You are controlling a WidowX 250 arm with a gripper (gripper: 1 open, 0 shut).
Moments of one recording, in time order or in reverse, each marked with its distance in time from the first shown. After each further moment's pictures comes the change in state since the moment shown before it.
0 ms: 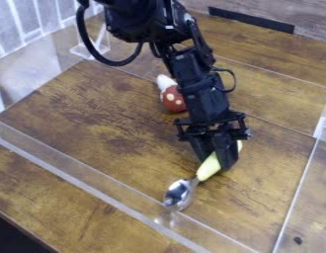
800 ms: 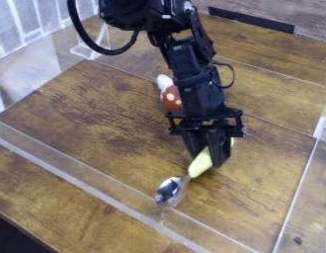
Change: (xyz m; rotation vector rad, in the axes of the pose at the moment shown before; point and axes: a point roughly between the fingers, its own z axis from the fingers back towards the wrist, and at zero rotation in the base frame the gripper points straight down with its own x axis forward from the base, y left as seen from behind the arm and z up) arm -0.018 -0.013 0.011 0.056 0.058 0.055
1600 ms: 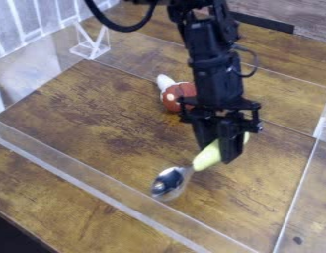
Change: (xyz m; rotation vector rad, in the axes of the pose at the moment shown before) arm -0.012 -0.030 0.022 0.066 0.037 -0.139
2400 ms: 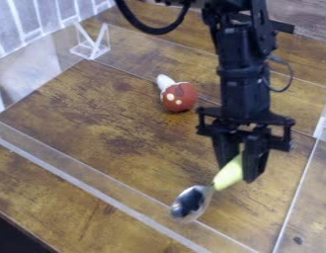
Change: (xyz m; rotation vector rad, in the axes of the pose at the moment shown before) arm -0.015 -0.024 -0.004 0.039 0.058 0.084
